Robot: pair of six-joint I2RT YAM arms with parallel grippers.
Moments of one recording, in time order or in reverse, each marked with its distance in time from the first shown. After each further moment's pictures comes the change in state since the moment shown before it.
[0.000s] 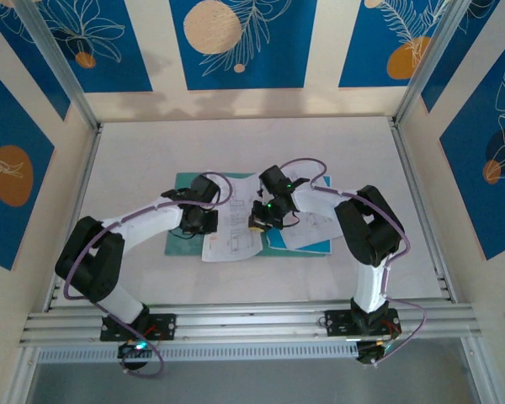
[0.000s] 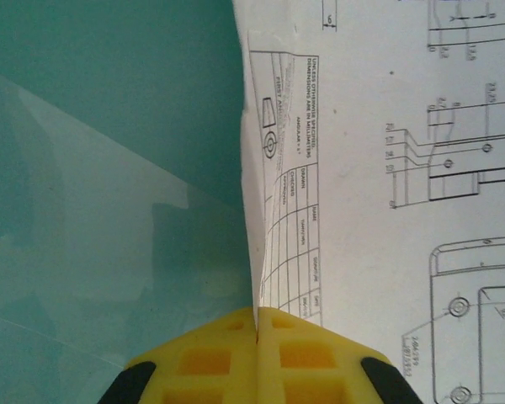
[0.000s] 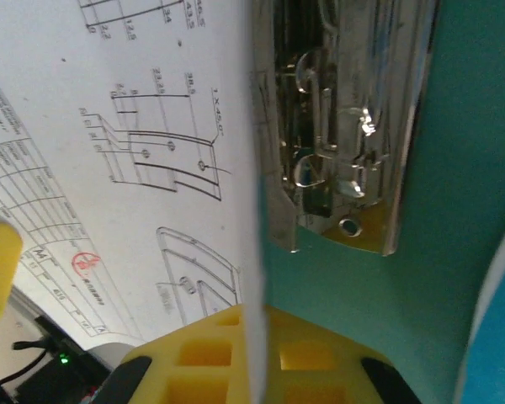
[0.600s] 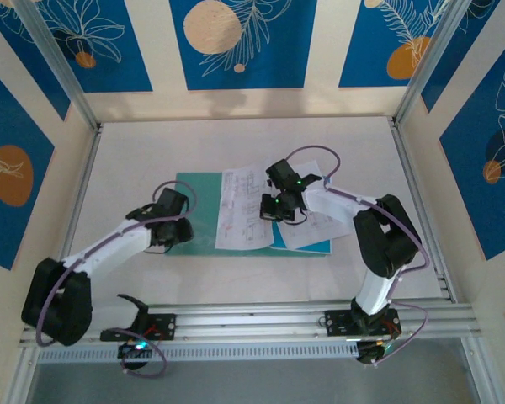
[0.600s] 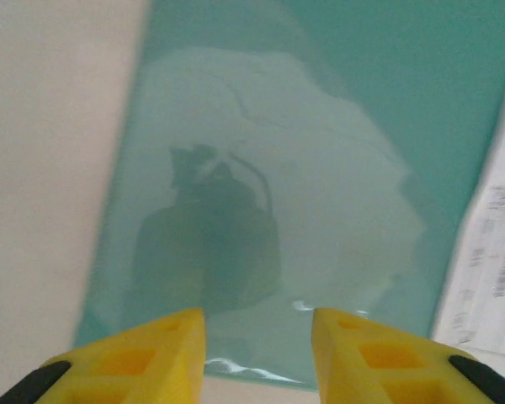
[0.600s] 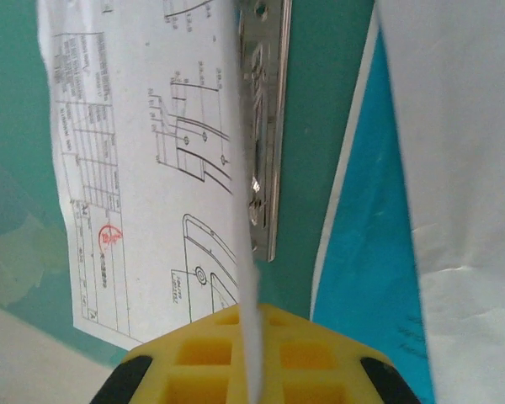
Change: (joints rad) left arm 0.183 -0.349 -0.278 0.007 -0.024 -0.160; right arm -0.018 -0.140 -0.010 -0.059 0.269 -0.122
